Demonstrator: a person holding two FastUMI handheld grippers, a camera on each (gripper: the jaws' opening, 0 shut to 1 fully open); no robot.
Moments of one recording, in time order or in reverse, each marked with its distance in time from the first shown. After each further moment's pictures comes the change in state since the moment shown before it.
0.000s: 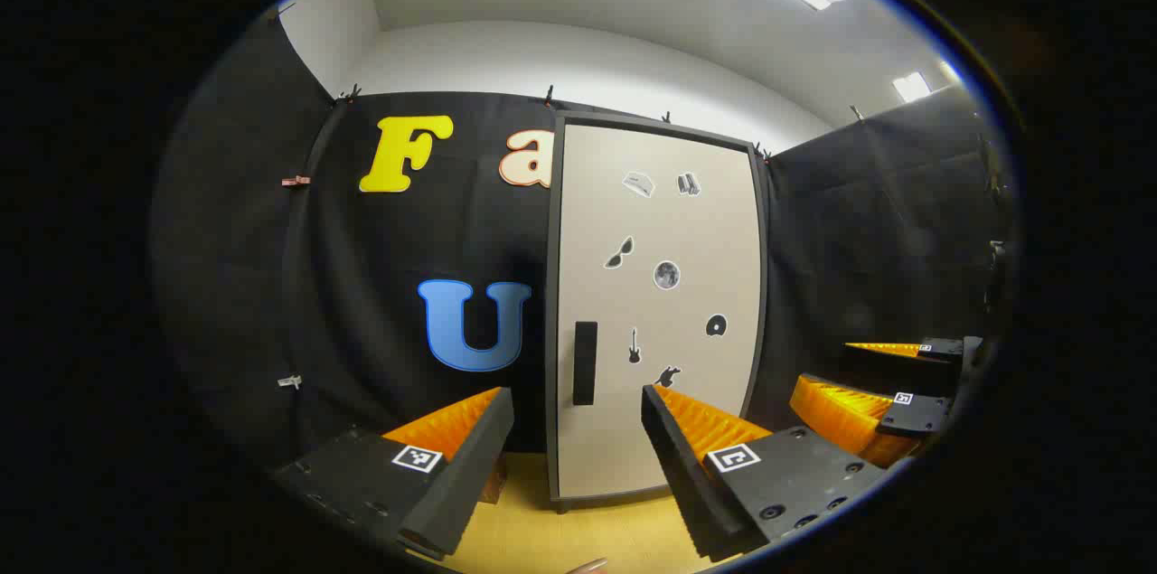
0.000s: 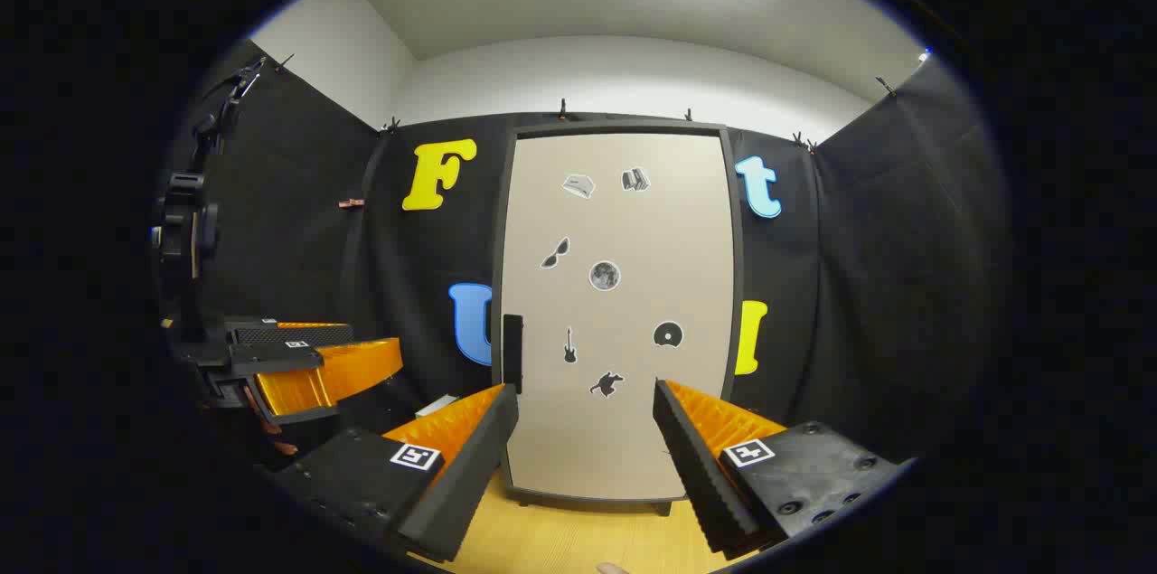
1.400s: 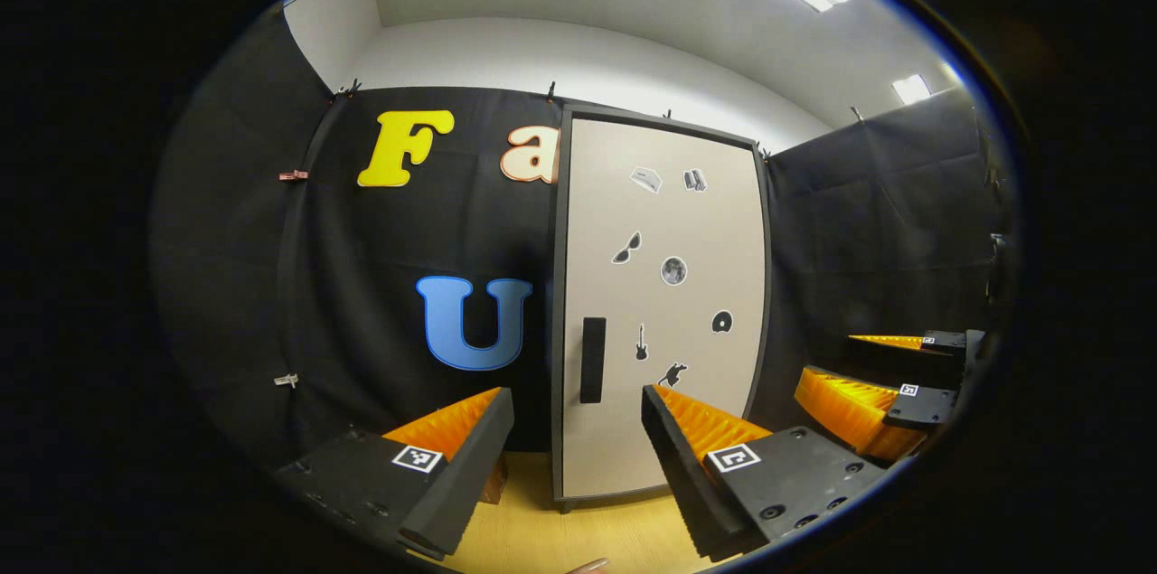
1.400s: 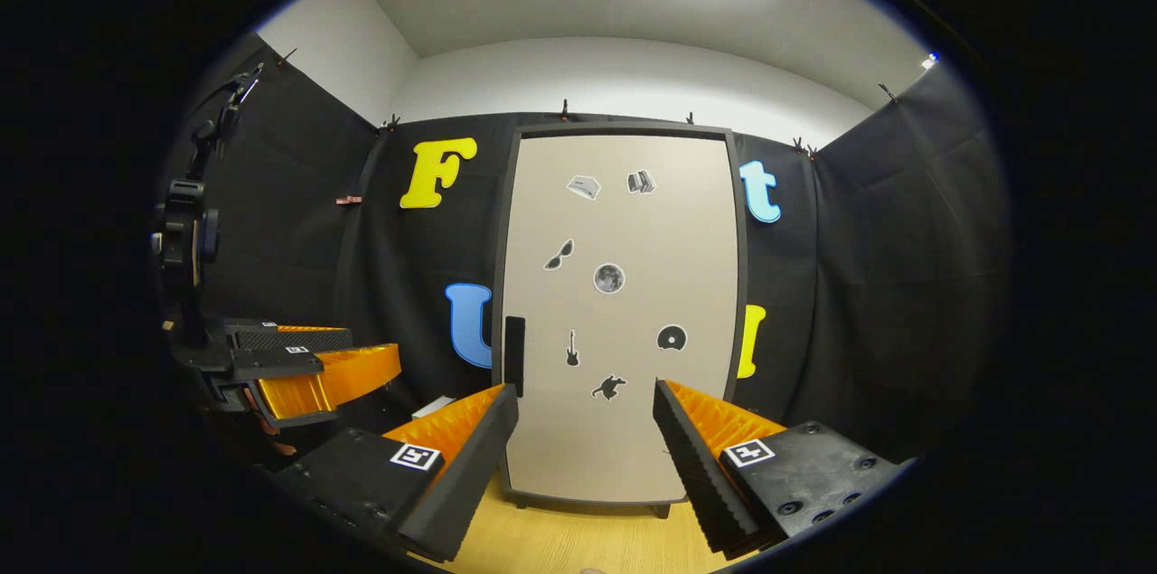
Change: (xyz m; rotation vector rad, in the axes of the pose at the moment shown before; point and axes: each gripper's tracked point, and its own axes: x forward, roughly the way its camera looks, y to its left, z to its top) left arm 0.003 0.014 -0.007 -0.010 0.010 -0.027; right arm 0.004 0.006 0.003 -0.021 -0.009 -0.031
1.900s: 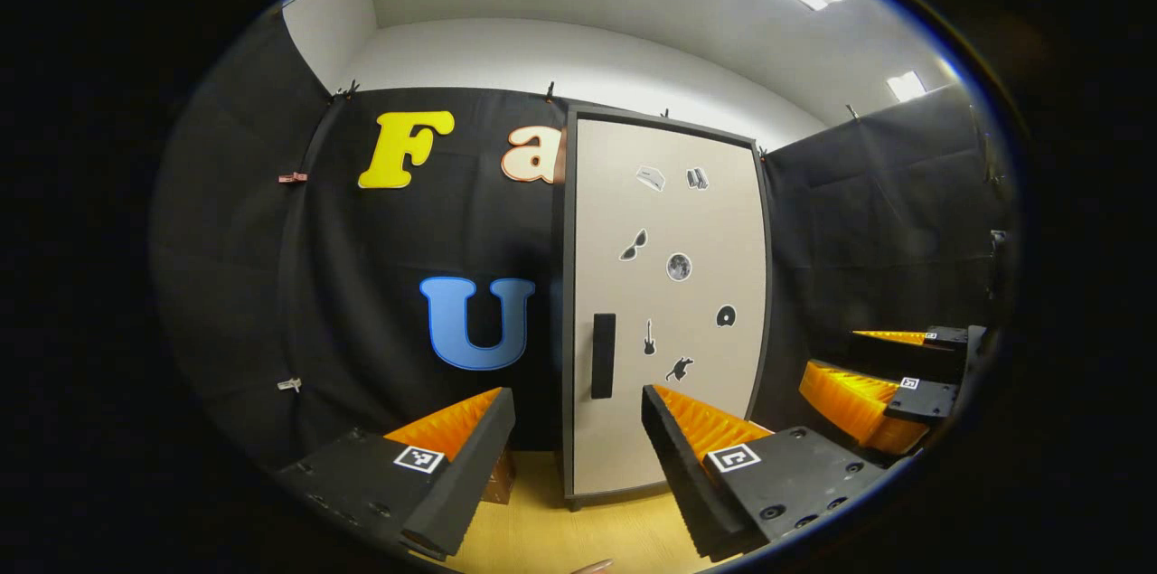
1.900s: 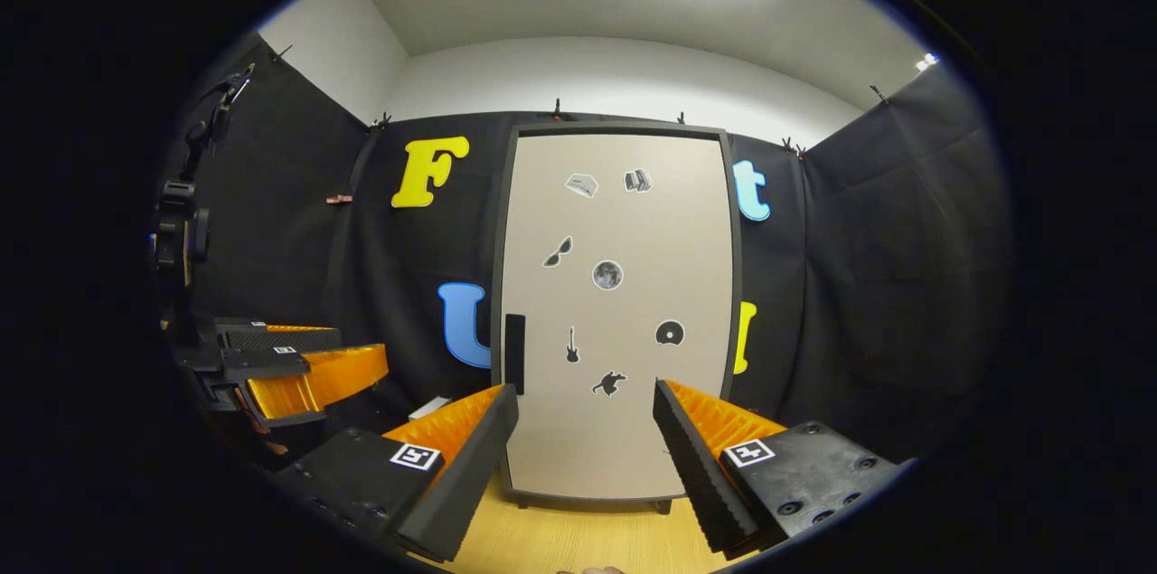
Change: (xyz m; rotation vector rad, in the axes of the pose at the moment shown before) left arm -0.011 0.018 -0.004 0.009 0.007 -0.021; right arm -0.005 0.016 -0.006 0.007 0.007 -0.037
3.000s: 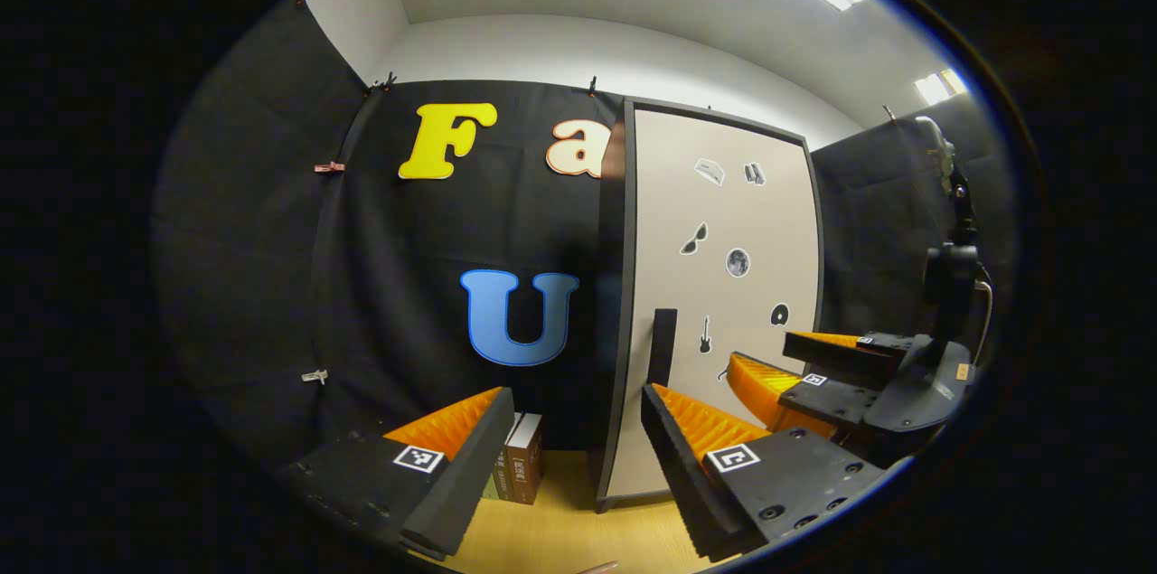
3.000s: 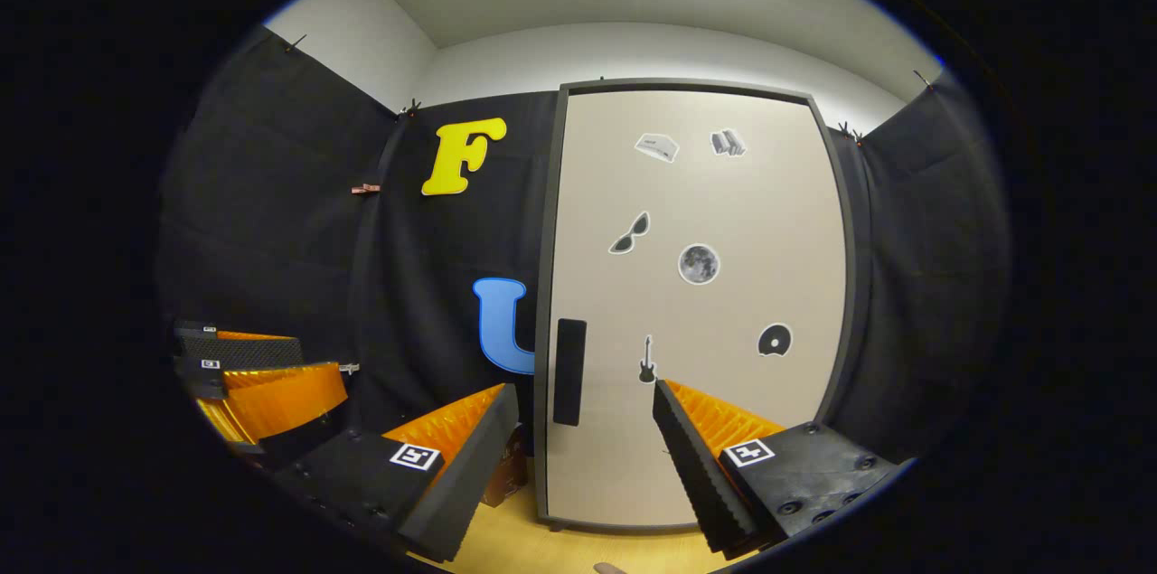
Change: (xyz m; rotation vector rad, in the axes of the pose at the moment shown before) left arm 0.017 0.052 -0.009 -0.007 0.001 0.133; right arm 0.122 0.074 -0.031 0.017 0.019 0.160
